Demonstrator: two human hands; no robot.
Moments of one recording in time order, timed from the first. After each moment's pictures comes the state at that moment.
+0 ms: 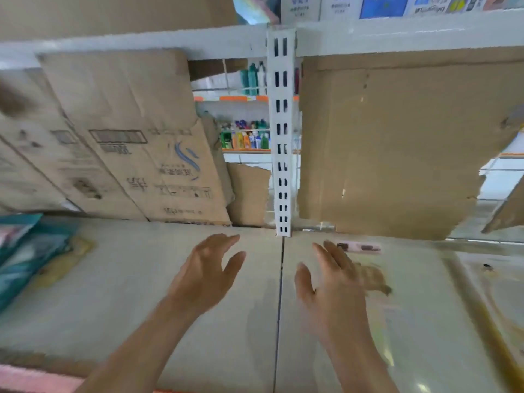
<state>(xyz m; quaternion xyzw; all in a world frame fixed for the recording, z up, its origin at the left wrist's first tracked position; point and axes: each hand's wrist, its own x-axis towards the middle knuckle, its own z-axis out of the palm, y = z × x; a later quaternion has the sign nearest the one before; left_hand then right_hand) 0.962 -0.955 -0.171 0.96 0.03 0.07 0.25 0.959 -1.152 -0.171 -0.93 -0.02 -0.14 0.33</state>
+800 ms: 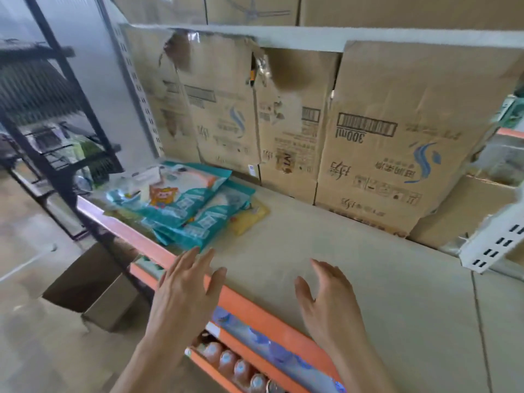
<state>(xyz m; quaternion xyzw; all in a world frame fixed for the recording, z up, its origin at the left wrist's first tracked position) 0.754 -0.701 -0.192 0.92 0.32 0.17 0.15 0.867 -0.888 -0.189 -0.93 -0.21 0.03 0.31</state>
